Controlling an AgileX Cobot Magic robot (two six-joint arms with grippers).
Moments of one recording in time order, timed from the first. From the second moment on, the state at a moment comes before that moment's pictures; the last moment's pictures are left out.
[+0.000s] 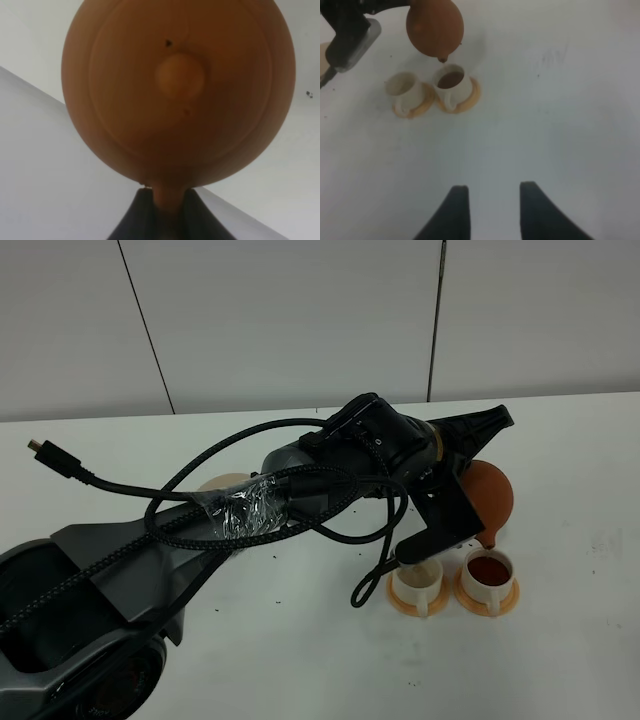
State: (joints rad) left arm -0.77 2.32 -1.94 0.36 0.40 1.91; right arm 0.09 -0.01 -0.48 0.17 1.06 0.05
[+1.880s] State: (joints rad) left arm -0.72 2.32 -1.94 0.25 0.49 1.51; right arm 0.09 -0.01 -0.48 0.17 1.06 0.05
